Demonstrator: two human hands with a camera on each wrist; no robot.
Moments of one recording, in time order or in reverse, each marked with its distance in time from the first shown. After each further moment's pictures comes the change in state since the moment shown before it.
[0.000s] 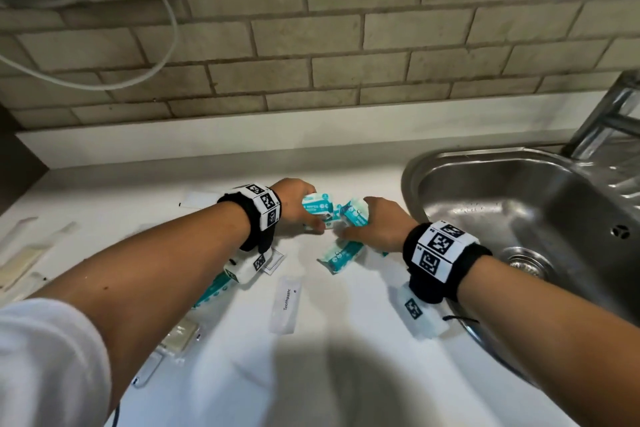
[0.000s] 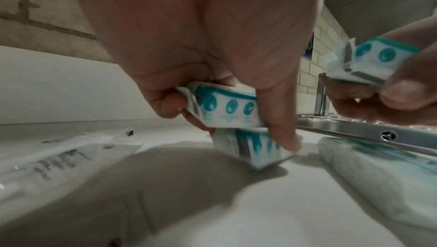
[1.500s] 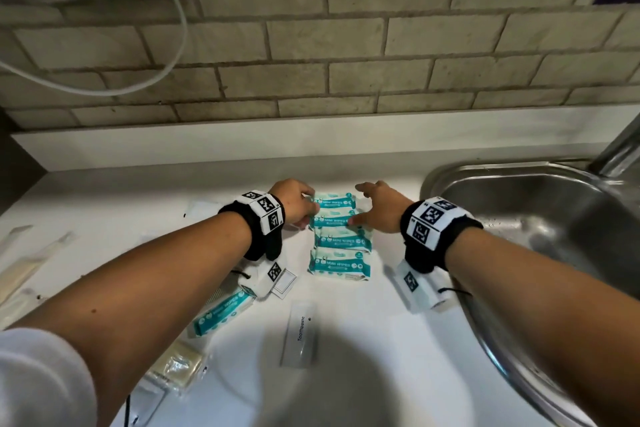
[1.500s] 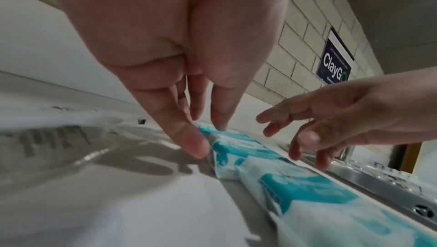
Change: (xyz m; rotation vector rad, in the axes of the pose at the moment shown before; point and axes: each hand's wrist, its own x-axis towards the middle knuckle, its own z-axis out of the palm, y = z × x) left_hand 0.032 -0.029 -0.007 -0.605 0.042 -0.241; right_hand 0.071 -0.021 -0.014 -0.190 -0.030 0.023
